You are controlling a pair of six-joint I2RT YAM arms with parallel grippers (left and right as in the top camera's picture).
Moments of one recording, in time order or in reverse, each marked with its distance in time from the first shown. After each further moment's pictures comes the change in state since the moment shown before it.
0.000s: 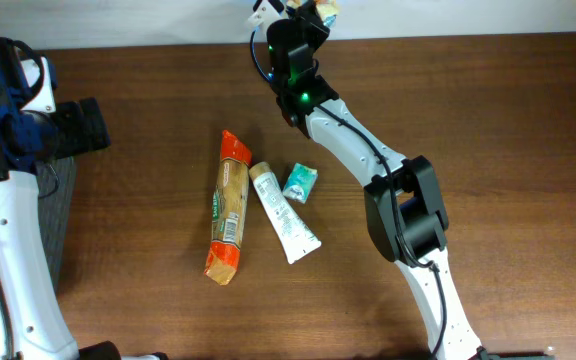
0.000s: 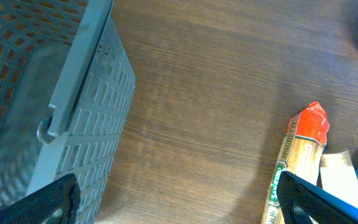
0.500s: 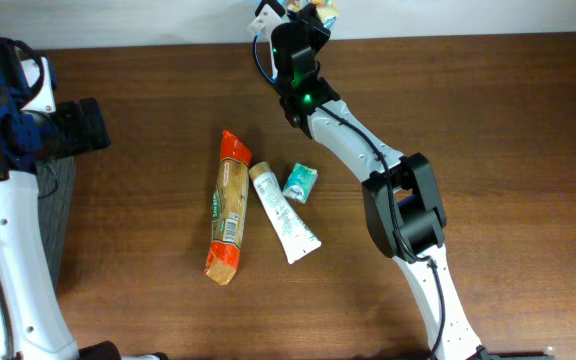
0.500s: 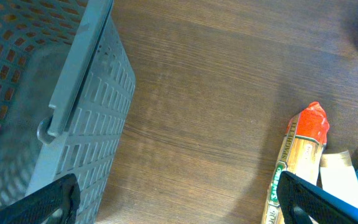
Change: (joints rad) left arm 0.000 0.000 0.000 0.000 0.000 0.000; right arm -0.016 0.036 0.000 0.030 -0.036 -0.011
